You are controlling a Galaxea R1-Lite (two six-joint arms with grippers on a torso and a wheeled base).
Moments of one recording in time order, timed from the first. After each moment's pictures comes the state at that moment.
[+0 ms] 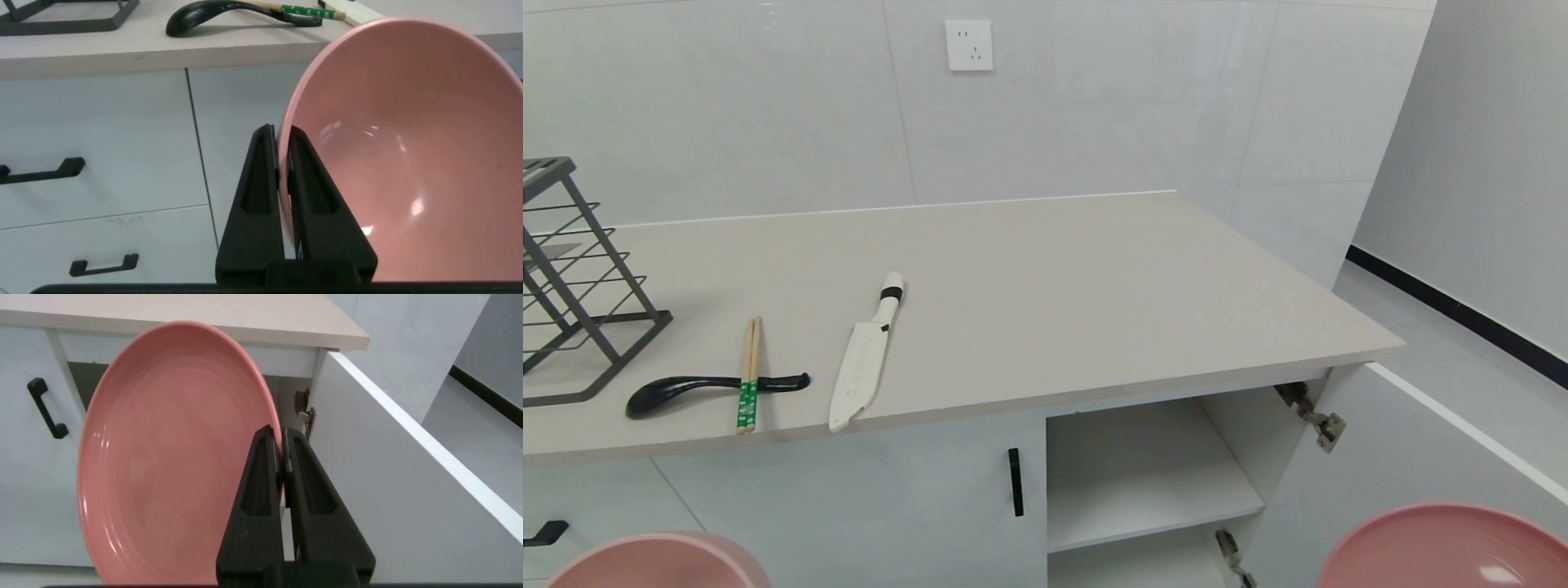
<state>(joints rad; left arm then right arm) 0.00 0.00 0.00 0.00 0.00 0.00 0.08 0.09 0.00 -0.07 0.11 -0.08</state>
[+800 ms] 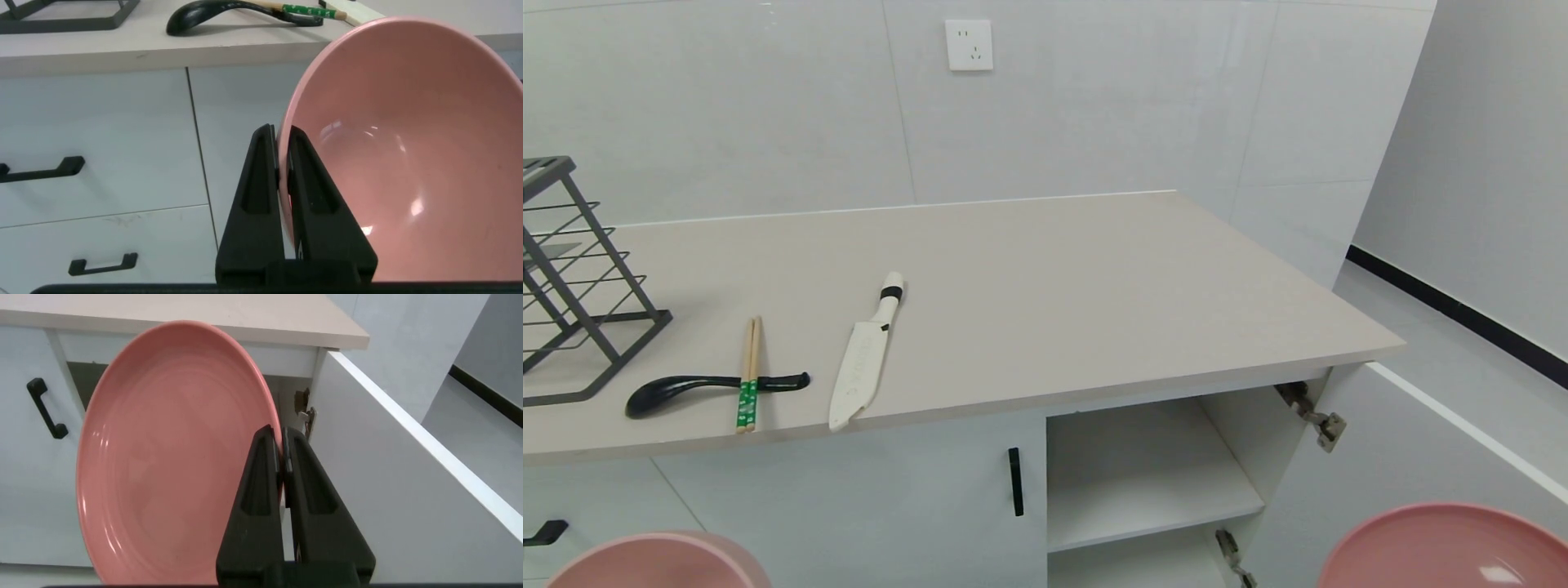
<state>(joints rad) 0.00 0.00 0.00 0.00 0.00 -0.01 0.08 0.09 0.00 -0.07 0.11 -0.08</state>
